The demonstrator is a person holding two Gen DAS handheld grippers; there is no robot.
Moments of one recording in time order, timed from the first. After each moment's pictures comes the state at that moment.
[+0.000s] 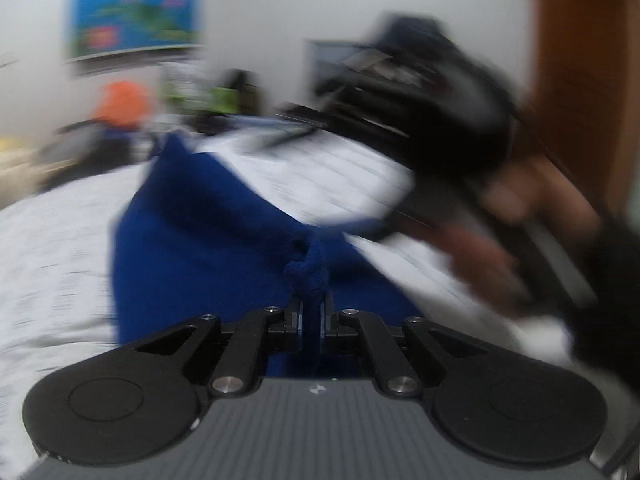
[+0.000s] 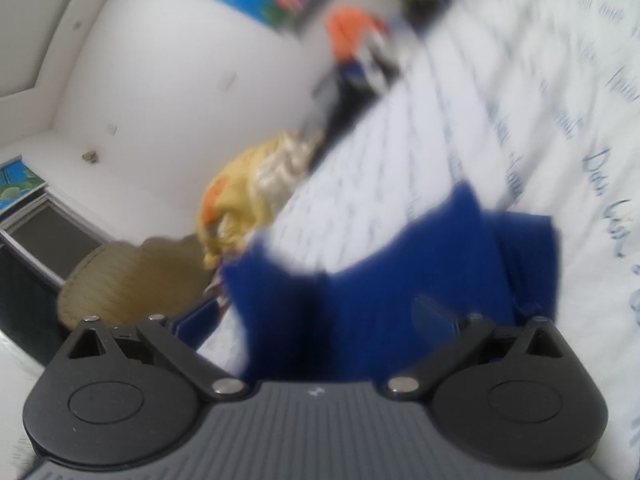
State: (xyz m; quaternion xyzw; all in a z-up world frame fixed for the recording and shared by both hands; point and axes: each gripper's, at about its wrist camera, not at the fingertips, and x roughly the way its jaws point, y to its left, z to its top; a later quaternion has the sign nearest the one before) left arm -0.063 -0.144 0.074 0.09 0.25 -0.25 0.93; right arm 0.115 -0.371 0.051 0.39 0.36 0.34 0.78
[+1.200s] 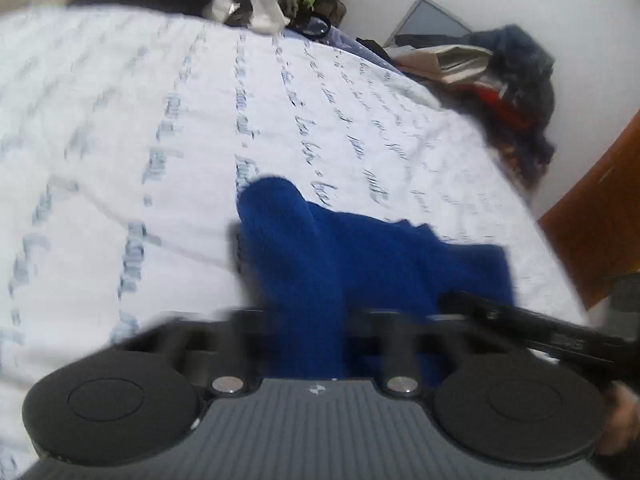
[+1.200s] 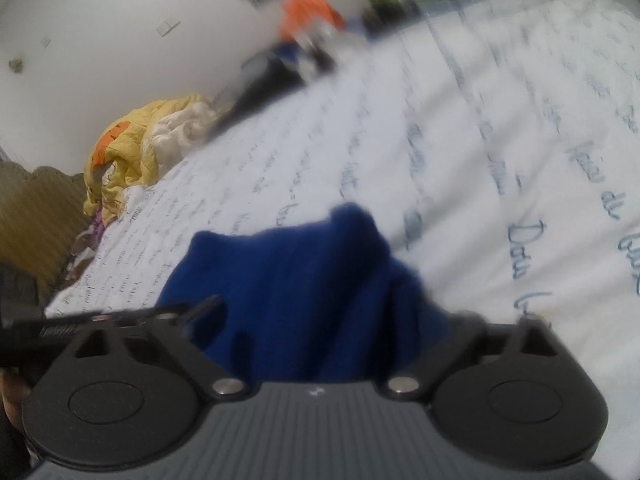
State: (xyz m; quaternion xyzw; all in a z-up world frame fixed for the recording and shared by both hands) left arm 0.157 -0.030 0.037 -0.14 0.41 -0.19 0.88; right arm 0.143 -0.341 0.029 0.17 0.37 0.20 0.89
